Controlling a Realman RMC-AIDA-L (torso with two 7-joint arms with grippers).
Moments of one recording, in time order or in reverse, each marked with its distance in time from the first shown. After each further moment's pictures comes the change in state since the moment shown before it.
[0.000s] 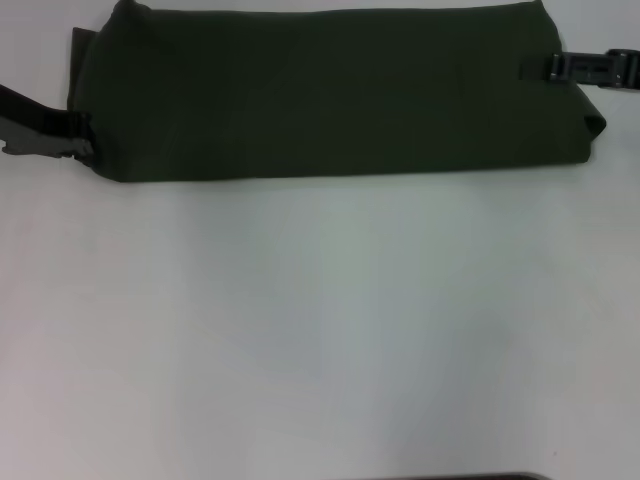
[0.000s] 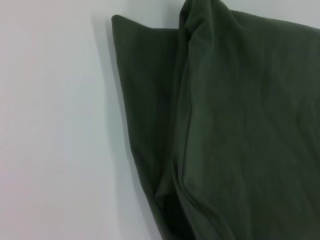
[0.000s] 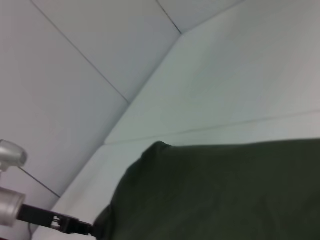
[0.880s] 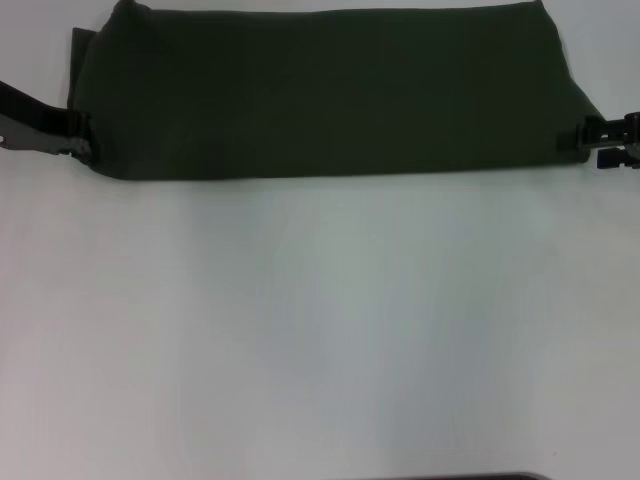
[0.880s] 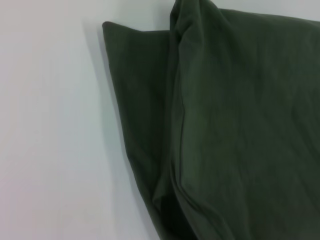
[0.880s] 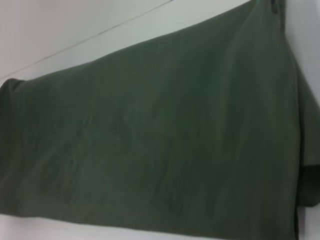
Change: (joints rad) left arm -0.002 -0.001 0.042 0.027 0.001 0.017 0.007; right arm 0.064 -0.058 -0.010 0.070 -0.372 0.120 0.311
